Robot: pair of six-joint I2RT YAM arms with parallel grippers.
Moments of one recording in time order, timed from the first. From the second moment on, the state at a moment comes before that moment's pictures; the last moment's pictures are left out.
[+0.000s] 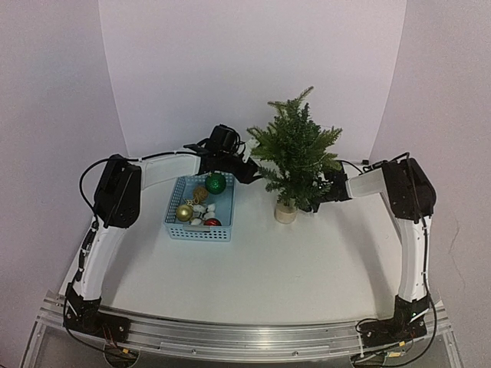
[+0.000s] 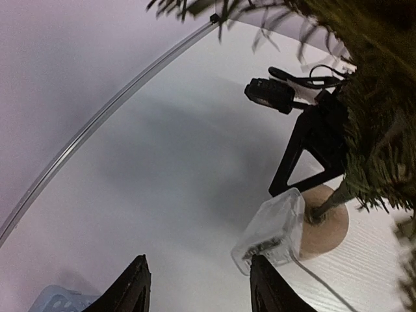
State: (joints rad) left arm -0.67 2.38 2.06 -0.23 0.32 0.23; right arm 0.28 2.23 1.39 0.07 -0.68 0.95
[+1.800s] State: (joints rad) left arm -0.63 2.31 2.11 -0.40 0.04 0.42; right arm 0.35 1.82 1.20 -0.05 -0.17 0.85
